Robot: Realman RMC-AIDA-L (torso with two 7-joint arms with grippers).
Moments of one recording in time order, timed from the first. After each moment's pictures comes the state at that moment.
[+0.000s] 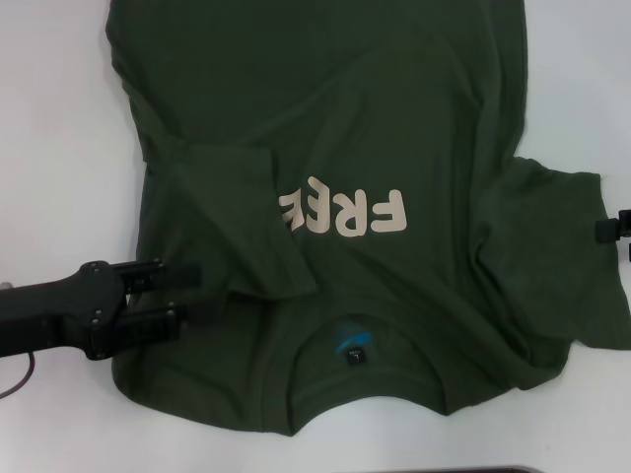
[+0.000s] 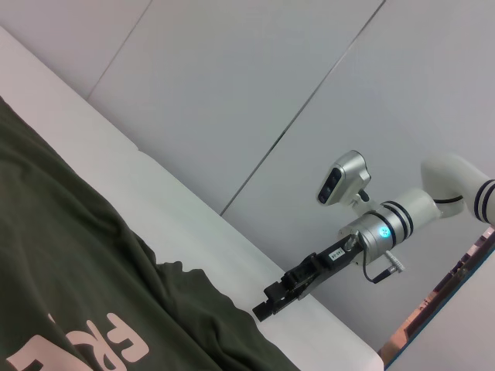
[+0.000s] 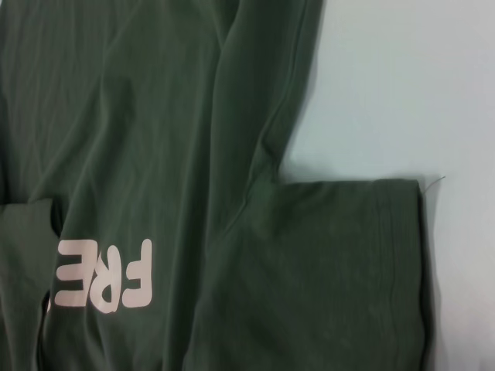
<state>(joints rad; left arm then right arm) -0.31 -2.12 -2.56 -0.74 -1.06 1.94 -1.59 0.49 1.90 -0.43 -0.74 -2.59 -1.67 2.40</state>
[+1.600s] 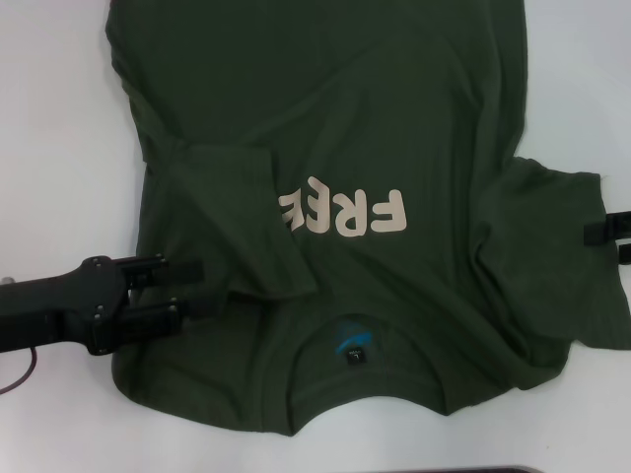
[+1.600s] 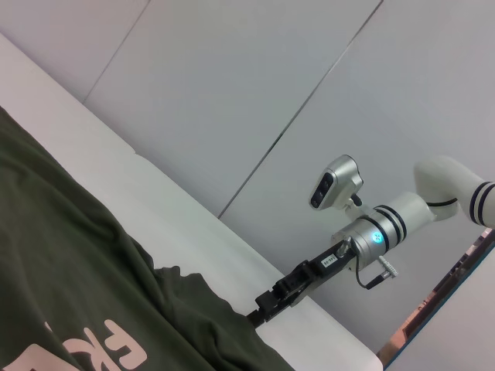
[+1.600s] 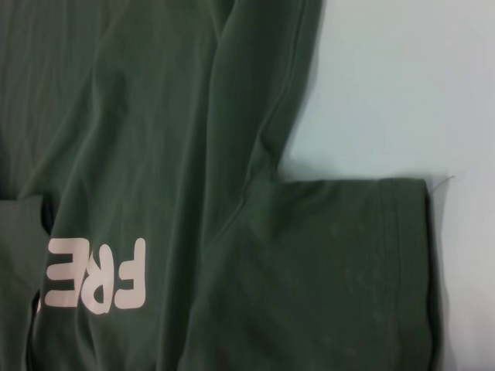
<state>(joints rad) -0.32 -2.12 -2.57 -0.74 -1.06 1.95 -1.59 0.49 1.91 -0.45 -0.72 -2.58 -1.63 2.40</state>
